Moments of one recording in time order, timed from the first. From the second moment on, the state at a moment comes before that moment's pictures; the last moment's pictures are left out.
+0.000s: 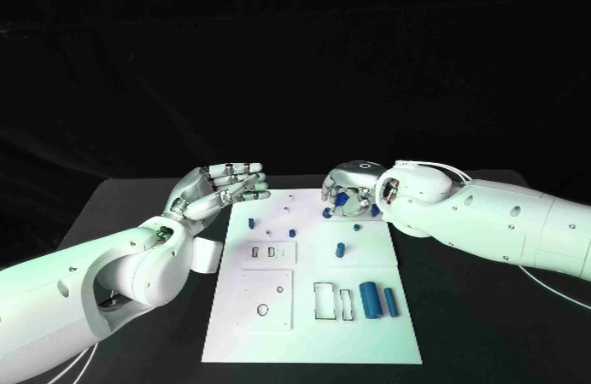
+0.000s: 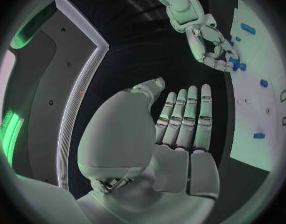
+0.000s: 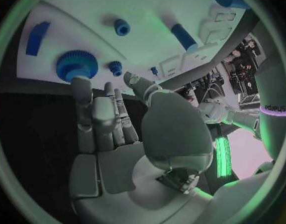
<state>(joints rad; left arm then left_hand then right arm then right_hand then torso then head) 1.08 -0.92 0.10 1.70 -0.10 -0.33 0.47 1.48 -0.18 0.43 0.17 0.16 0.85 0.22 0.19 0.13 0.98 0.19 0.12 0.07 0.93 0.15 0.24 0.18 0.17 0.88 0.26 0.23 0.09 1.34 -0.68 -0.13 1.31 -1.59 -0.17 -0.01 1.21 -0.17 0.50 -0.09 0.17 0.94 0.17 0.22 0.22 1.14 0.10 0.08 0.15 1.46 0.01 1.15 1.01 0.15 1.21 0.11 1.02 0.77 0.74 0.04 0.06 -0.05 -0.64</state>
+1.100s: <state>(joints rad) 1.08 -0.92 0.10 1.70 -0.09 -0.32 0.47 1.48 -0.17 0.44 0.17 0.16 0.86 0.22 0.19 0.13 0.98 0.19 0.12 0.07 0.94 0.16 0.24 0.18 0.17 0.88 0.26 0.23 0.09 1.33 -0.65 -0.13 1.31 -1.67 -0.15 -0.07 1.22 -0.16 0.52 -0.06 0.17 0.95 0.17 0.24 0.24 1.11 0.10 0.09 0.16 1.46 0.02 1.24 1.08 0.15 1.22 0.12 1.11 0.88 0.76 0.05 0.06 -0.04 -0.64</state>
